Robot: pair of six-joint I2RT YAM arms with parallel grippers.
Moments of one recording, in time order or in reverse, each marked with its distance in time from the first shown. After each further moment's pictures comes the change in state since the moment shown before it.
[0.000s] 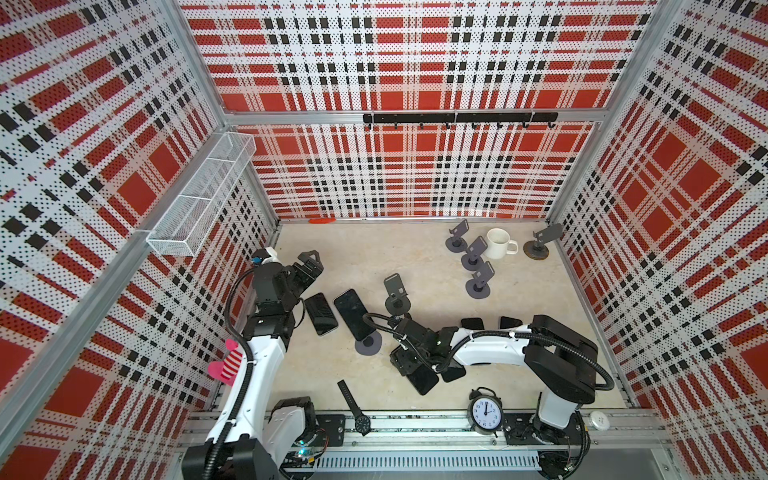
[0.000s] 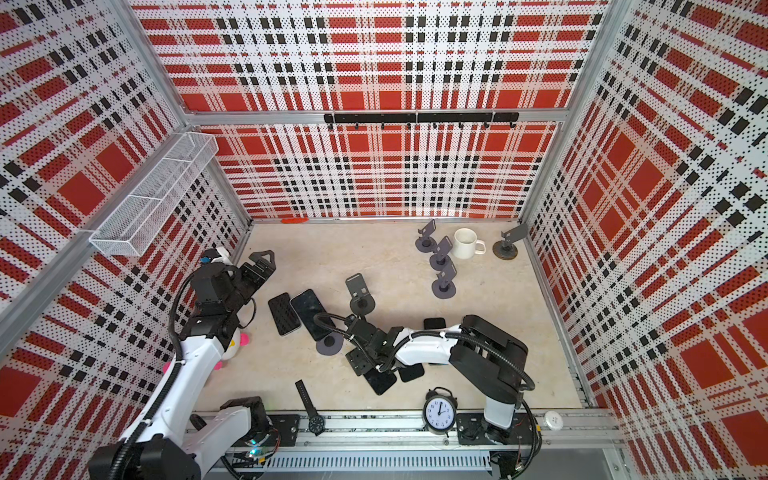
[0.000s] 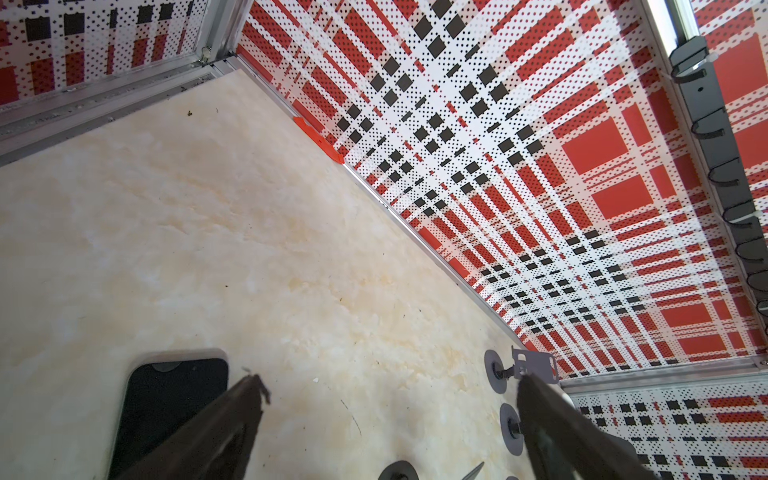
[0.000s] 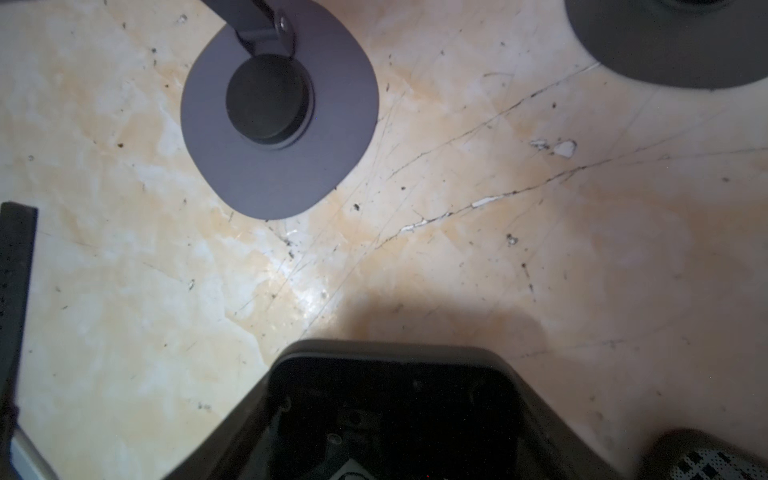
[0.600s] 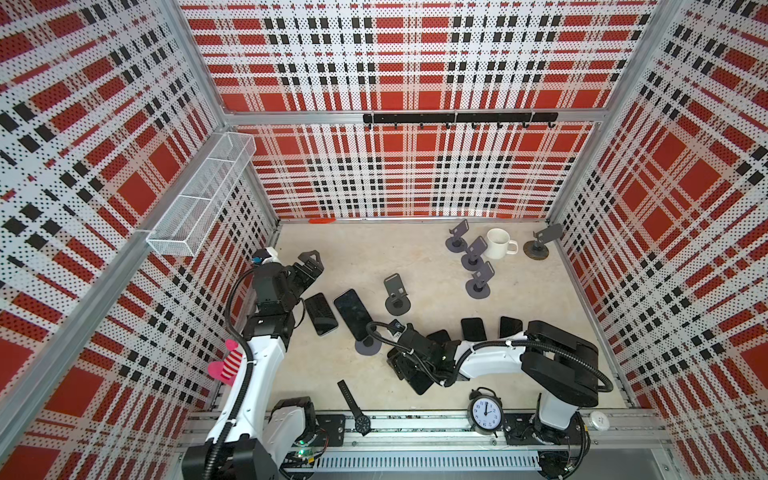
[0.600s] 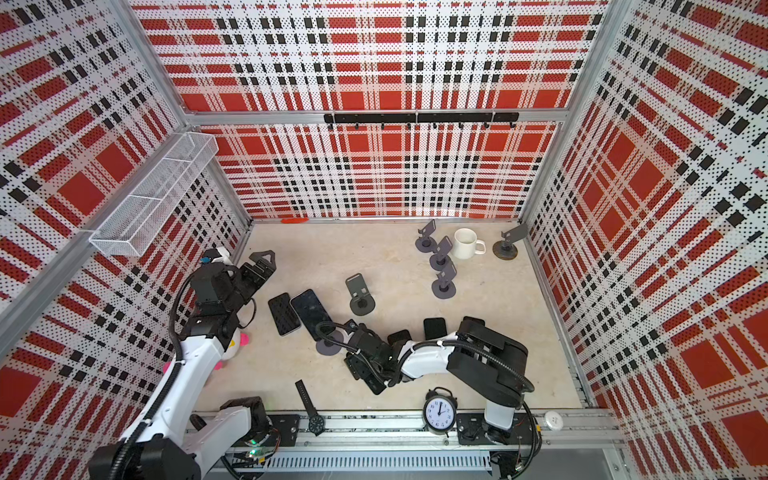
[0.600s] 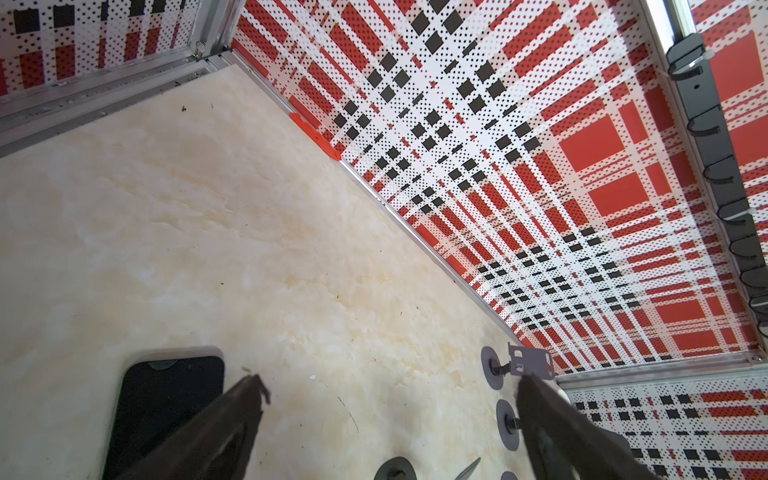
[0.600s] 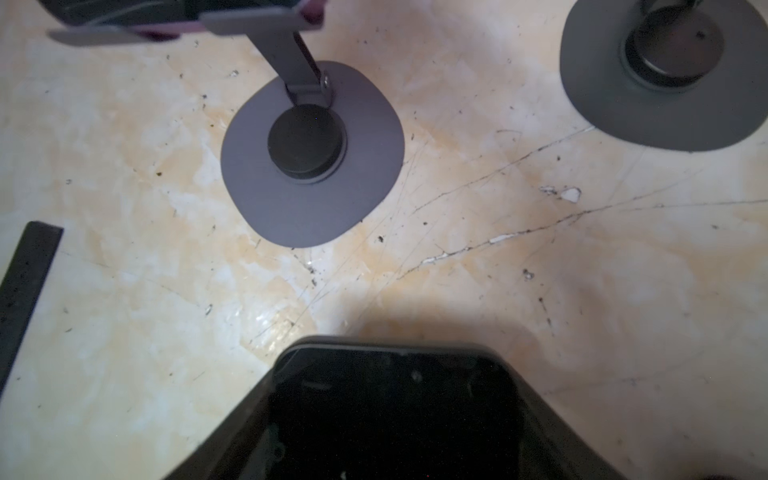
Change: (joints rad) left arm 0.005 -0.002 0.000 0.000 0.015 -0.005; right arm 0.050 -0.007 -0.161 0.327 0.099 -0.034
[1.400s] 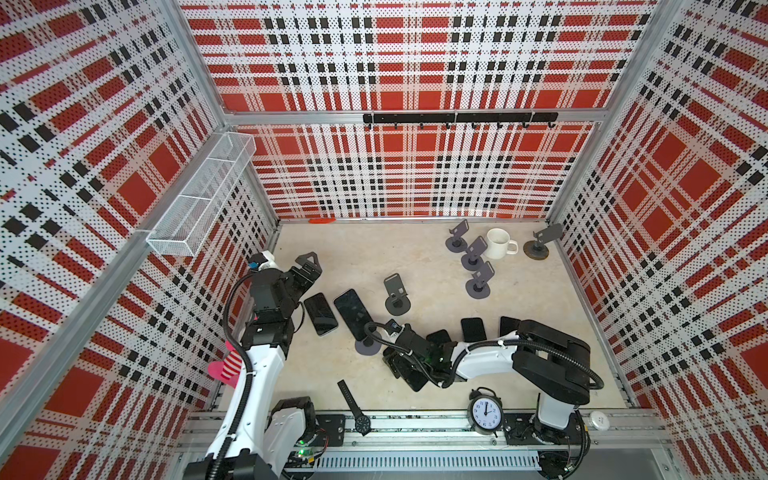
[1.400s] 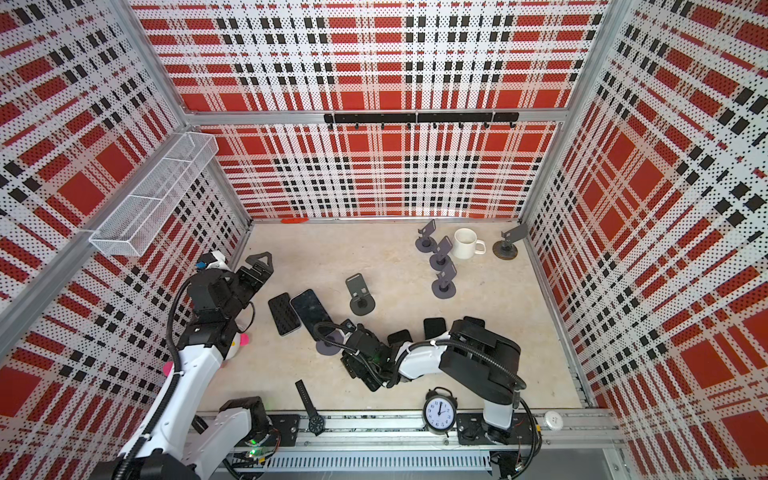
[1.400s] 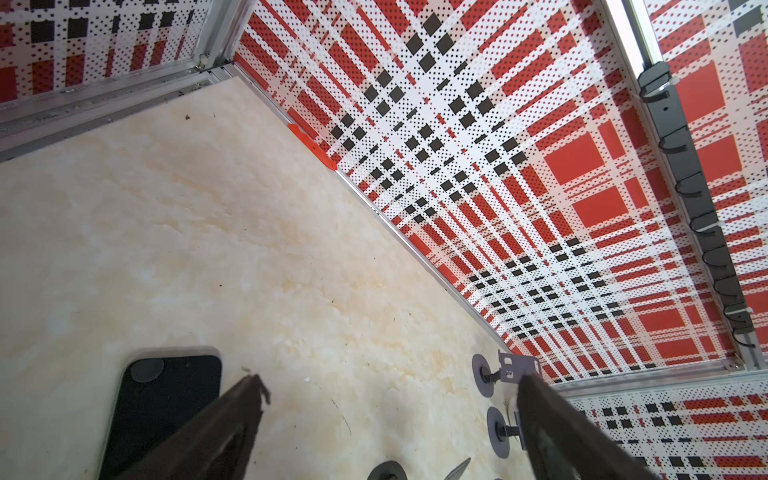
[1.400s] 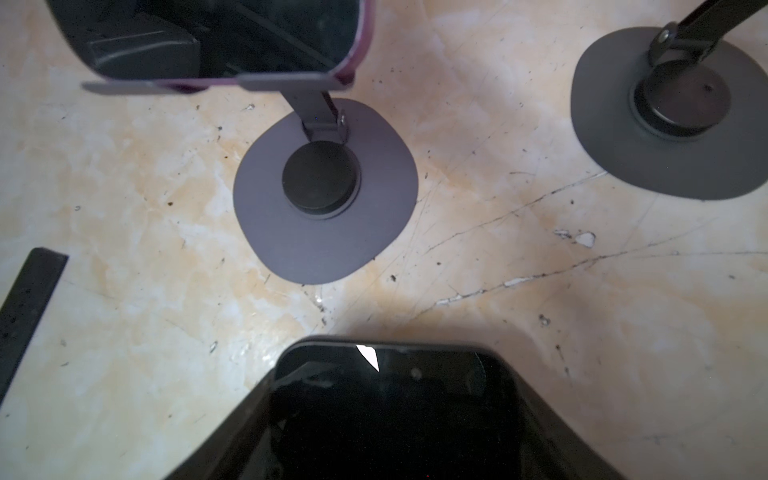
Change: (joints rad) left arm 0.014 -0.062 -0.042 0.018 -0.010 -0.026; right arm 0.008 0.046 0.027 0.050 0.021 -0.025
